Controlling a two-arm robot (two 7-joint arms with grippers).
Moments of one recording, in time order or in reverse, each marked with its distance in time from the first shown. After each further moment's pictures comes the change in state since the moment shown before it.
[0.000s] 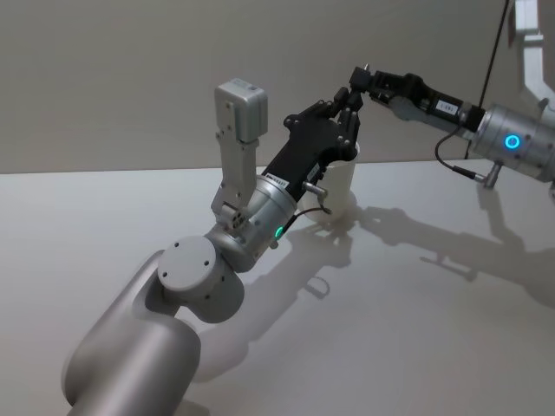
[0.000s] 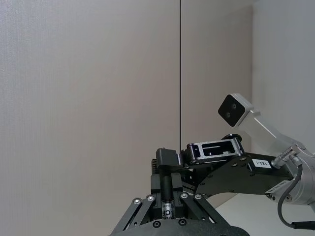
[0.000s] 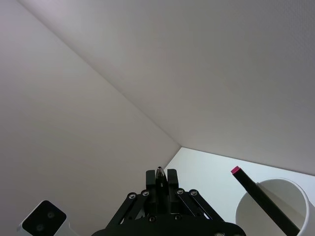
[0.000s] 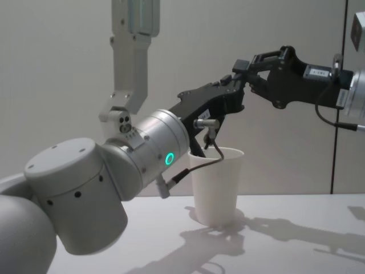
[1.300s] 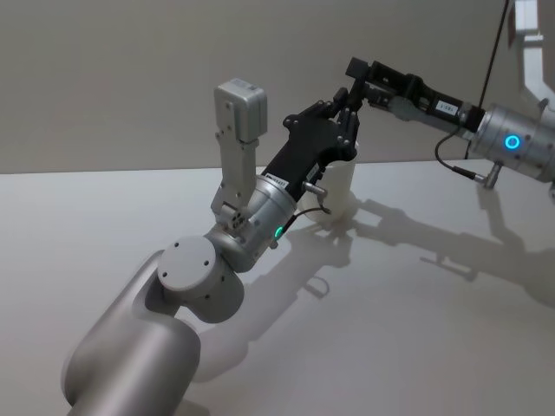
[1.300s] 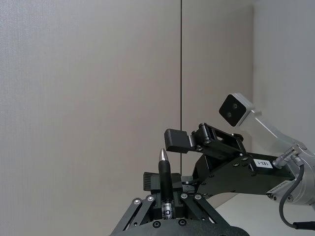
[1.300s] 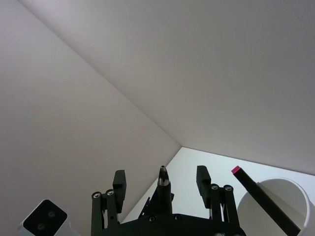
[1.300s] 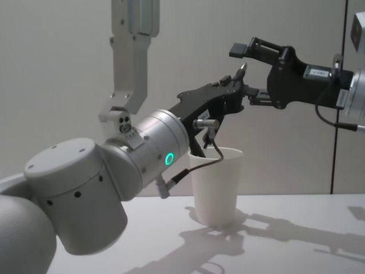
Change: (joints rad) left arm 0.000 0.000 0.000 0.000 0.000 0.001 0.002; right arm 0.000 -0.001 0.002 0.001 -0.003 0.000 0.002
